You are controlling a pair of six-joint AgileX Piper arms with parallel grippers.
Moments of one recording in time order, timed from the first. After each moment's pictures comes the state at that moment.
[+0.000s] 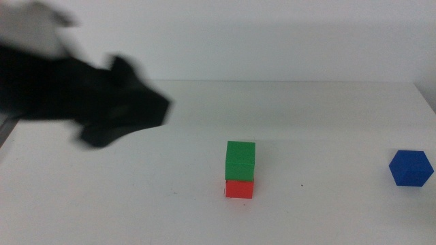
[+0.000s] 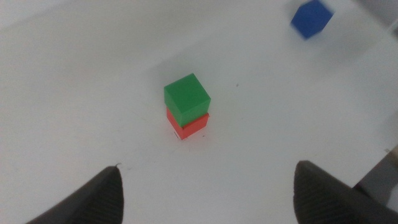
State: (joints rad) left arm -0.72 1.02 -1.33 -0.05 1.13 -0.10; right arm -0.05 0.00 0.00 0.04 0.15 -0.02
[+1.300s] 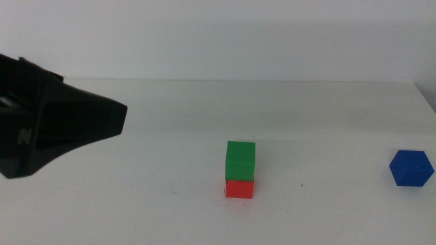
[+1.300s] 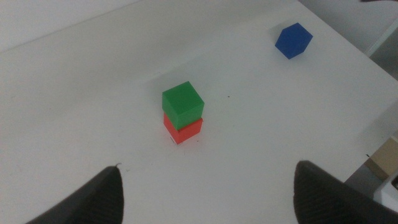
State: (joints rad) left arm -0.72 0.86 -1.28 -0.06 1.14 -0.11; right arm -0.05 1.04 -1.00 0.07 0.94 0.05
